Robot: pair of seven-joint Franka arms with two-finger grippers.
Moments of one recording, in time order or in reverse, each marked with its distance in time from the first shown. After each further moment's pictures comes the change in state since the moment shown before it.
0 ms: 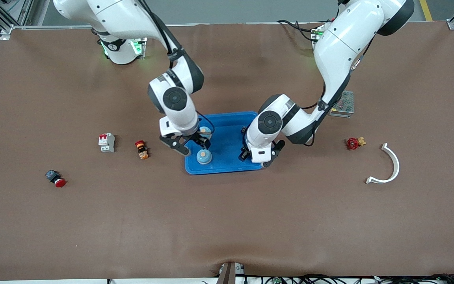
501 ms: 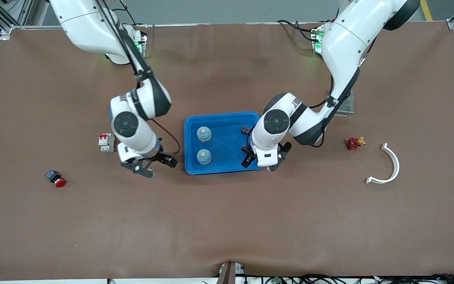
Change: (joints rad) left arm 0.014 -0.069 0.019 0.027 0.011 -0.075 0.004; right arm -0.225 -0.006 -0.006 0.019 0.000 -0.010 -0.387
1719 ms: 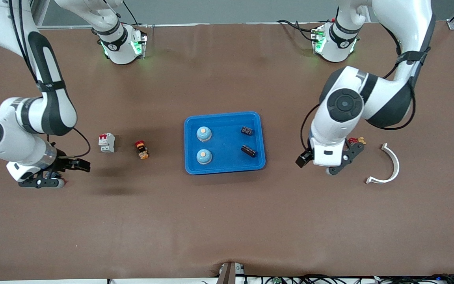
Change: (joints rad) left arm 0.192 -0.295 0.043 0.000 0.058 -0.372 0.447; right arm -0.425 -0.141 -0.003 0.011 -0.030 -0.179 -0.784
